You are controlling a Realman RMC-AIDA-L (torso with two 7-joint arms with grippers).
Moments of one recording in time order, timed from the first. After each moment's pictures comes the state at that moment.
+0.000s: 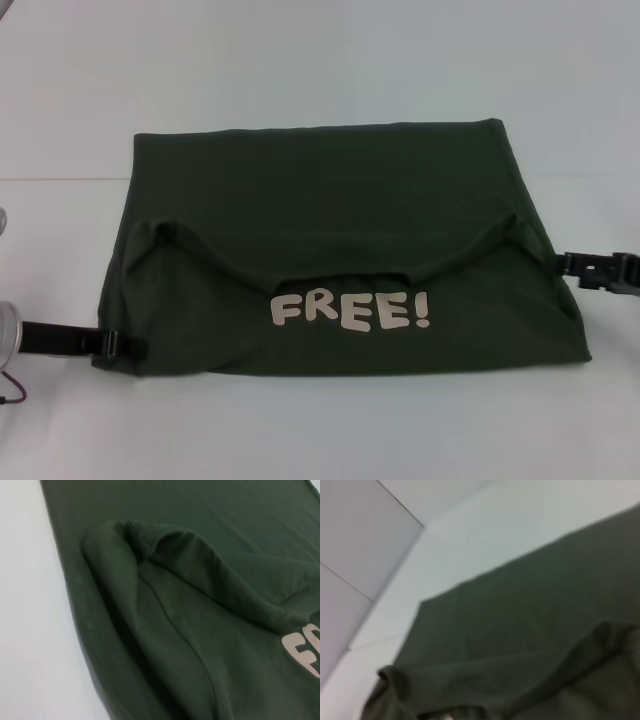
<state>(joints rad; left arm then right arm) -0.63 -1.97 0.76 0.59 2.36 1.18 -2.20 0.52 1.94 -0.71 -0.69 -2.05 -1.29 2.22</state>
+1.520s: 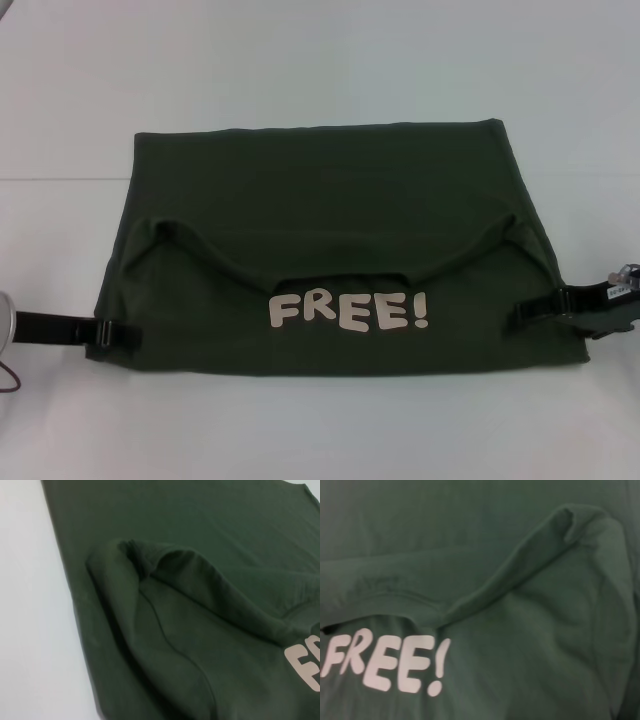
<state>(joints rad) -0.63 -1.96 0.75 0.60 2.35 1.18 -2.18 0.76 1.97 -0.77 -0.69 -2.60 -1.31 2.66</state>
